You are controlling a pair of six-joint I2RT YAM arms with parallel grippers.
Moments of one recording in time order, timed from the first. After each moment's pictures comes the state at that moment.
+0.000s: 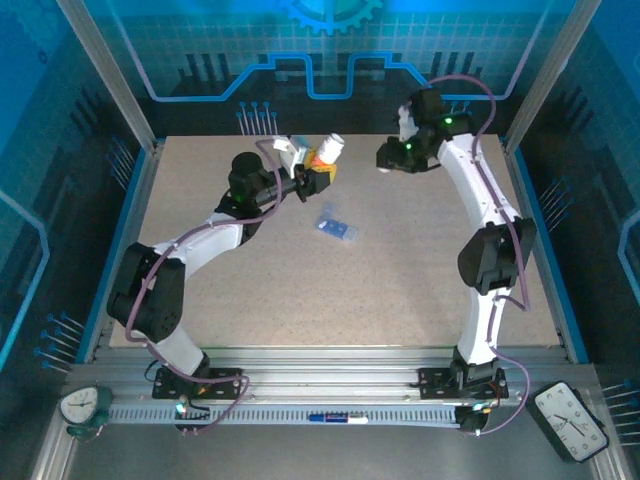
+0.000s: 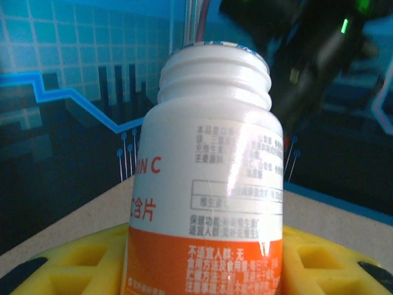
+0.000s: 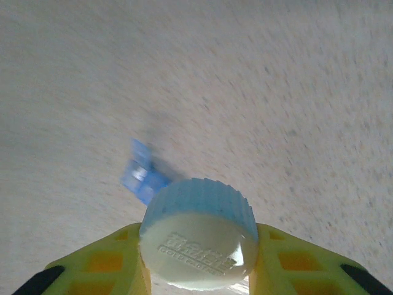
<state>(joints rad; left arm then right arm) -0.36 1.66 1.09 0.62 0.62 -0.11 0.21 2.02 2.18 -1.17 -0.34 0.27</state>
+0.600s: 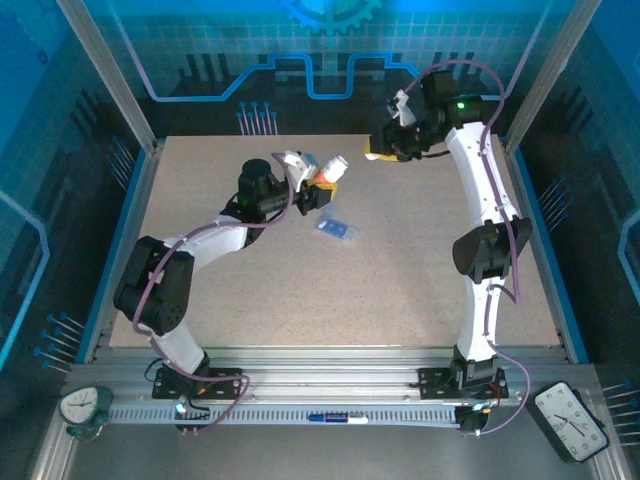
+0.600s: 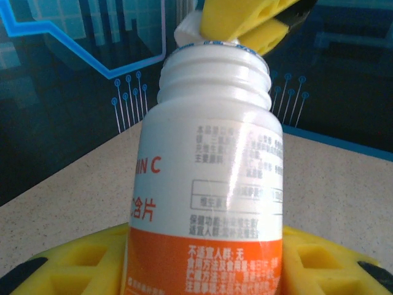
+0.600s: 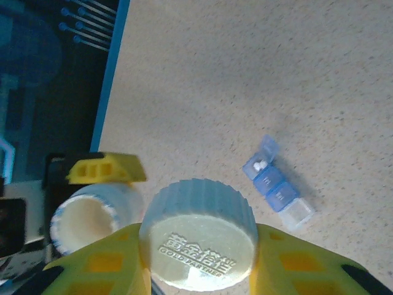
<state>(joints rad) -0.37 1.72 1.06 0.52 0.64 0.05 0.17 2.13 2.45 -1.37 -0.72 0.18</state>
